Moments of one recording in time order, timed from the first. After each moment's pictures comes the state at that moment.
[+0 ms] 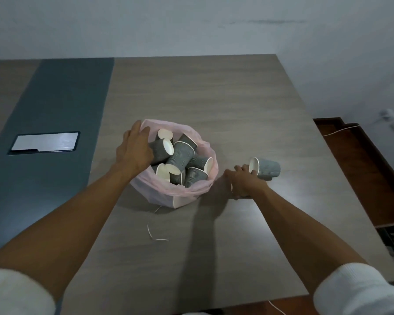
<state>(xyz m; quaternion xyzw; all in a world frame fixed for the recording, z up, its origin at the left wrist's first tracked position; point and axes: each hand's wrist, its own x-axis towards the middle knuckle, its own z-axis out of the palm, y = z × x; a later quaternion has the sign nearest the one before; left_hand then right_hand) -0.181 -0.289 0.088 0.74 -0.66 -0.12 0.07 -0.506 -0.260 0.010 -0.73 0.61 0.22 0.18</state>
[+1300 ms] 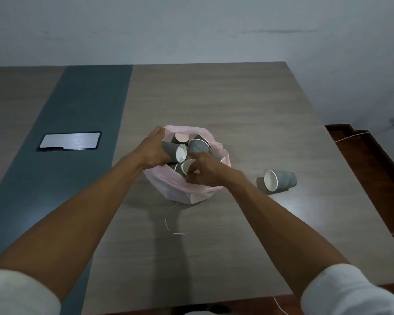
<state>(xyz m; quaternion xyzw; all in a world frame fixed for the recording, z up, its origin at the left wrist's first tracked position) -0.154 -0.267 0.118 0.64 -0.68 -0.32 0.15 -0.366 -0.254 0.064 -0.87 0.44 -0.07 0.22</state>
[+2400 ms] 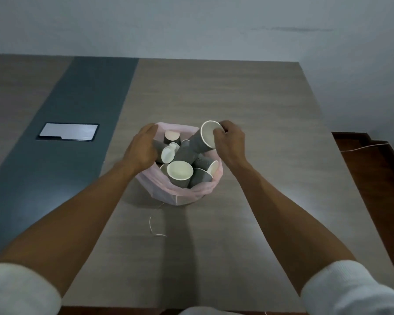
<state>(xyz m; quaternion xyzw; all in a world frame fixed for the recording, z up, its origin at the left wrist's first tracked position) -0.180 -0.271 0.094 0.70 -0.66 -0.18 0.18 -0.429 -0.310 0.098 -0.58 0.65 -0.41 0.29</state>
